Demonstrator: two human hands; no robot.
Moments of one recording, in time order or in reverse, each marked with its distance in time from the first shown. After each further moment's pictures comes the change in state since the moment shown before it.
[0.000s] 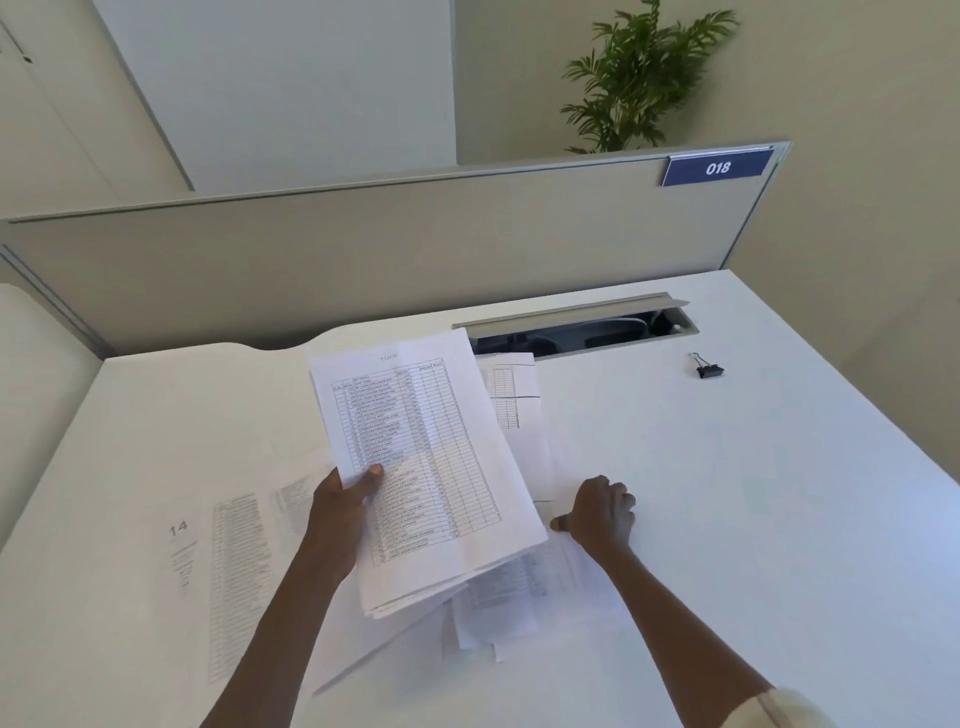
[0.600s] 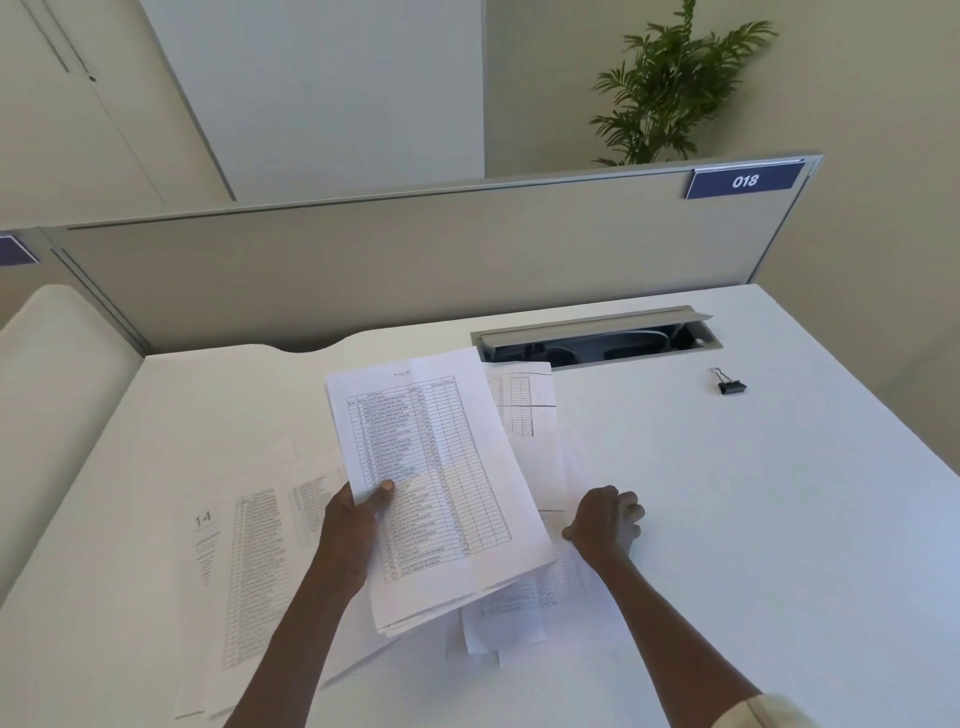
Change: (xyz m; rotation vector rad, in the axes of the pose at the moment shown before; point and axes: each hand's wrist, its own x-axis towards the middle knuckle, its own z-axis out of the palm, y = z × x) left_hand -0.018 -0.004 0.001 -0.022 0.033 -0.001; right_hand 0.006 -0.012 0.014 -0.078 0.075 0.033
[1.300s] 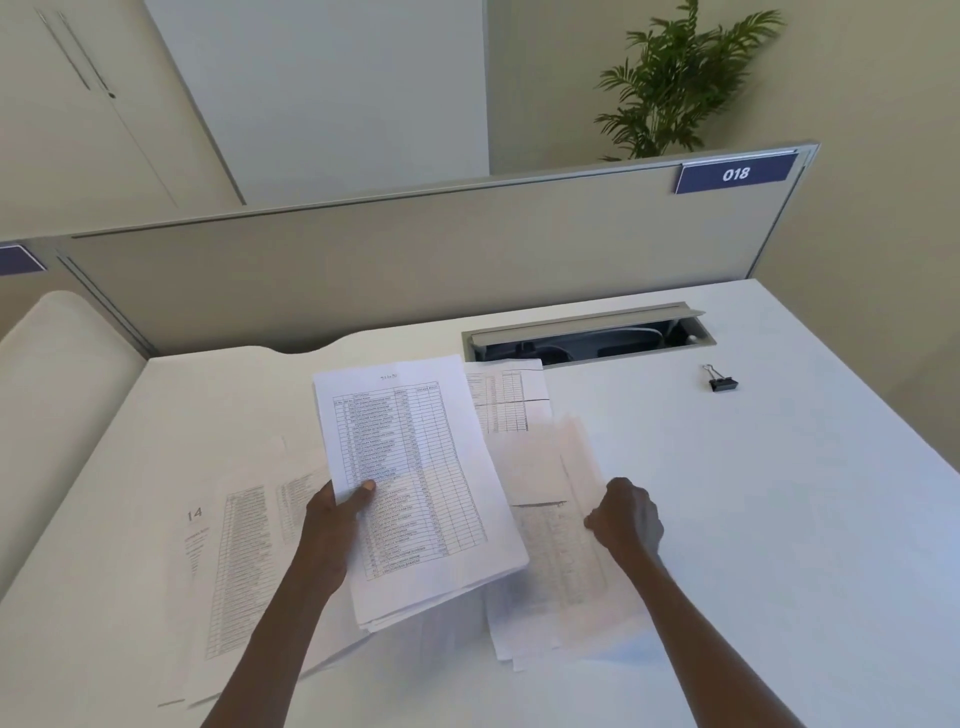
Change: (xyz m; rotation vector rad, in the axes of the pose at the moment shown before) left_hand -0.001 -0.011 0.007 0.033 0.055 0.034; right_hand 0.004 0.052 -0.054 0.275 -0.027 -0.112
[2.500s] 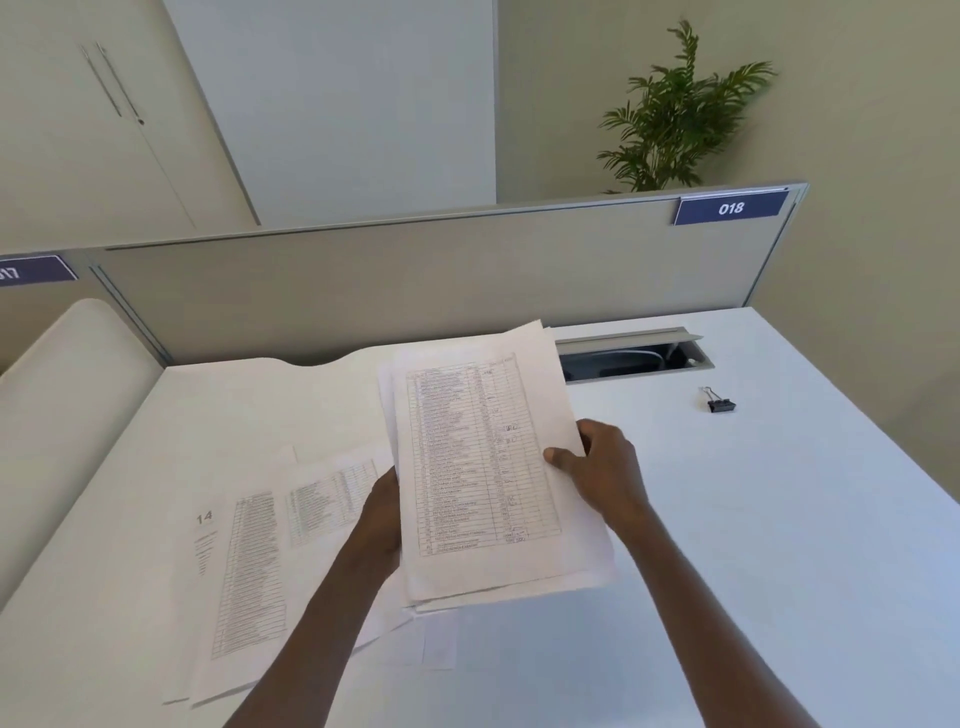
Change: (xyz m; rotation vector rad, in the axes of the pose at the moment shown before) left_hand -0.037 0.036 0.060 0.094 -0.236 -0.001; right_hand -0.041 -0.065 -0.080 0.487 -0.087 -0.327
